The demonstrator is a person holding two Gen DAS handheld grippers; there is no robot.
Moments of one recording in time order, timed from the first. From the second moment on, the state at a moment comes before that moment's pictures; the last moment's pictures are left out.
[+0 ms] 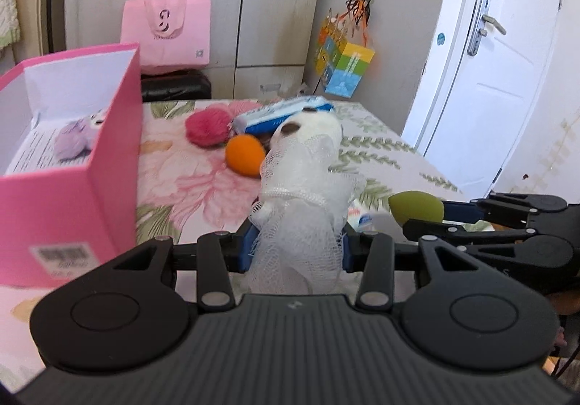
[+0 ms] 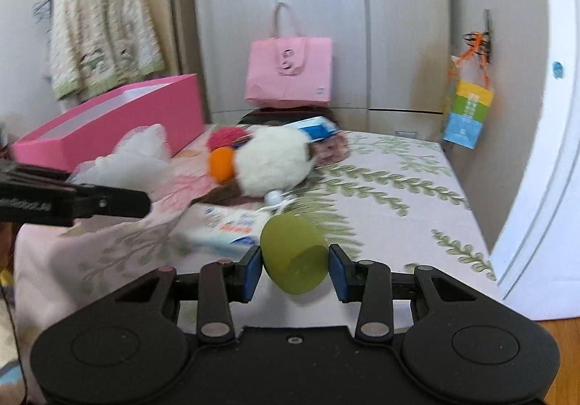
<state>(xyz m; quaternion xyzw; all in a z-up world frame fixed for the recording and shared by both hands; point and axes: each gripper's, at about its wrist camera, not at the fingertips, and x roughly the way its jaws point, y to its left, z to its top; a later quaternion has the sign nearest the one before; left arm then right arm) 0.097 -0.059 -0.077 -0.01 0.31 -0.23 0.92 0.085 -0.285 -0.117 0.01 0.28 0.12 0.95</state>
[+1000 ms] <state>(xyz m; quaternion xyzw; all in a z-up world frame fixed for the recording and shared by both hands) 0.060 0.091 -0.018 -0.02 0.37 -0.18 0.91 0.080 -0.145 -0.035 -0.09 0.30 0.37 0.87</state>
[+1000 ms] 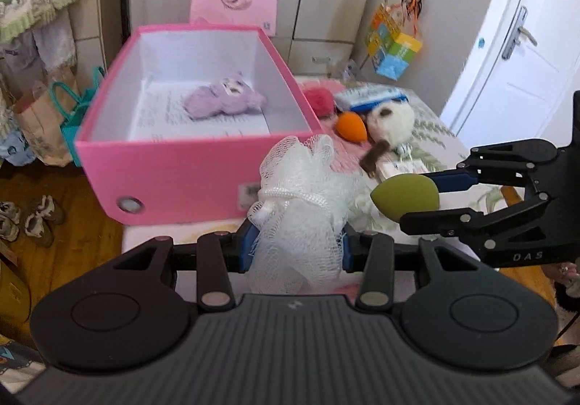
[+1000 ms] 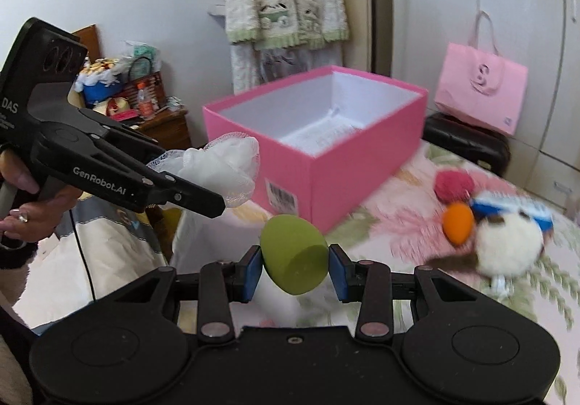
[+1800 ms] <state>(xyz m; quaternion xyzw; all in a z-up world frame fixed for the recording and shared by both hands) 0.249 0.121 0.008 -0.03 0.38 -0.12 0.92 0.264 -0.070 0.019 -0.11 0.31 0.35 0.88</state>
